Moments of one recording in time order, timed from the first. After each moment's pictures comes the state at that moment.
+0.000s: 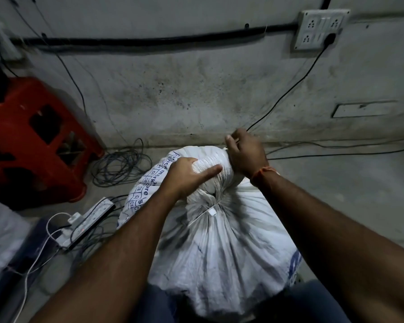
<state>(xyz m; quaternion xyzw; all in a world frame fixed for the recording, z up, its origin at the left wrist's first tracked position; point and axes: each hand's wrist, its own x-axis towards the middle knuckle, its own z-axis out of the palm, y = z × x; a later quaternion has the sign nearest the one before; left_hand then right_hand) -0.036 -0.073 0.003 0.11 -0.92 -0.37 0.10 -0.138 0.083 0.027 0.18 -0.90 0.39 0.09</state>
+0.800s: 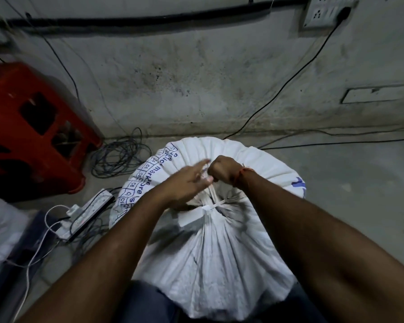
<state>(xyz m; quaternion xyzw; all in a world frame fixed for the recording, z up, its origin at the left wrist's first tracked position) -0.036 -0.088 -0.030 0.02 -0.94 -0.33 -0.10 -0.144 0.049 -0.038 0.21 -0.90 0.28 -0.28</state>
